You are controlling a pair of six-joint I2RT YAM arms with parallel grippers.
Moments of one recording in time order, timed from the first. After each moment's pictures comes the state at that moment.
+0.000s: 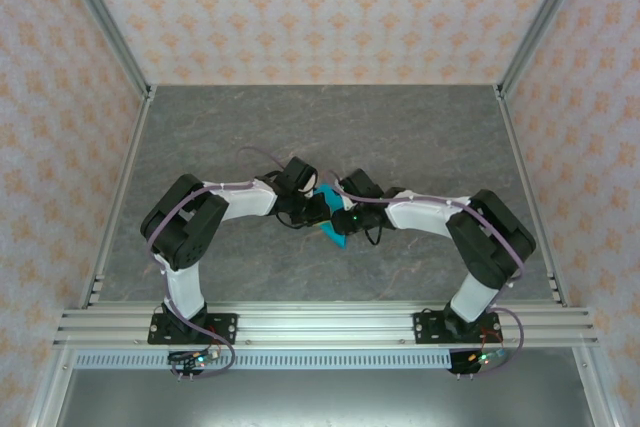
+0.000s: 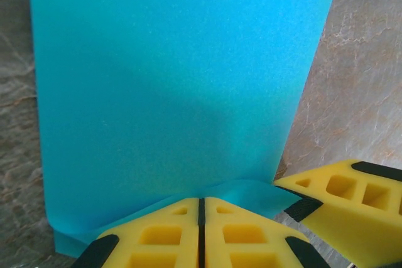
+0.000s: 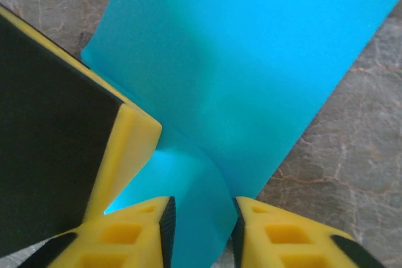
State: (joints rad) left arm -0.58 1.86 1.00 -0.20 0.44 -0.86; right arm 0.71 1.67 0.87 -0.29 -0.14 0.33
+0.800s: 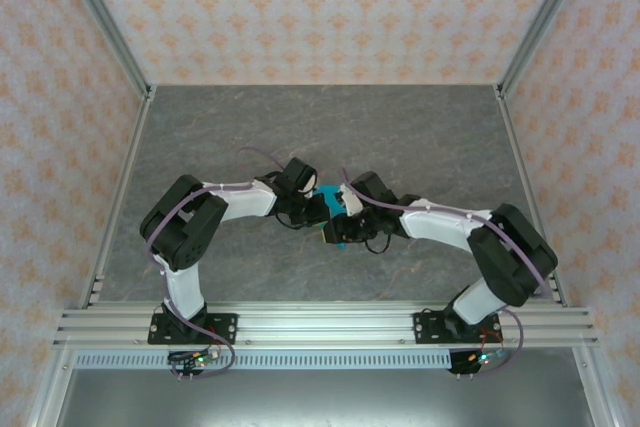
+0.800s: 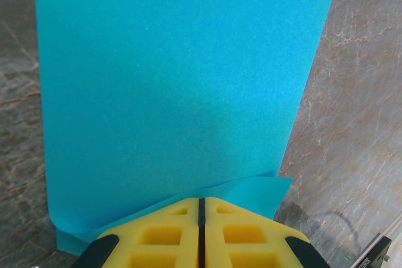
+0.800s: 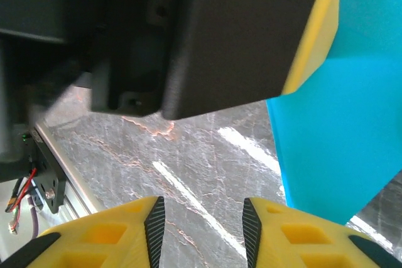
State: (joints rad) left arm -0.58 1.86 0.99 -0.20 0.43 -0.86; right arm 0.70 1.55 0.76 -0.22 -0.55 0.54
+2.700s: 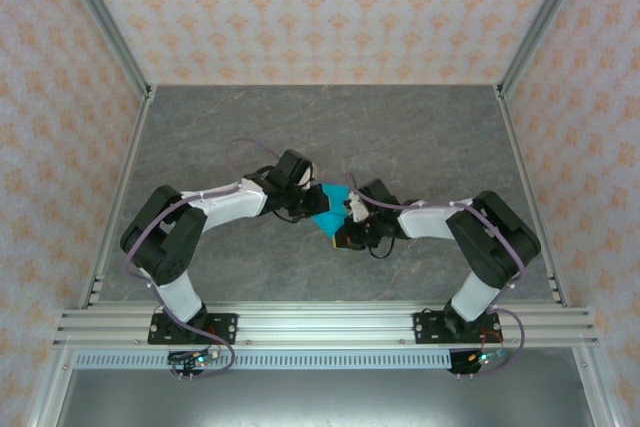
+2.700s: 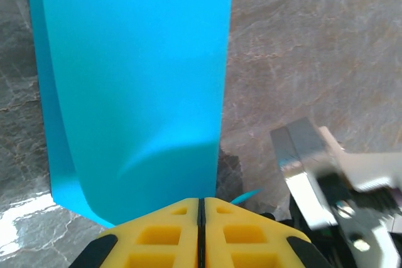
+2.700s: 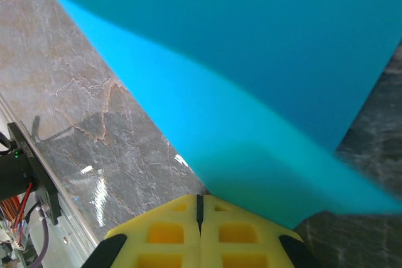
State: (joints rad) left arm -0.58 1.72 0.99 -0.22 0.39 -0.83; right arm 0.63 1.67 0.68 -0.09 -0.63 0.62
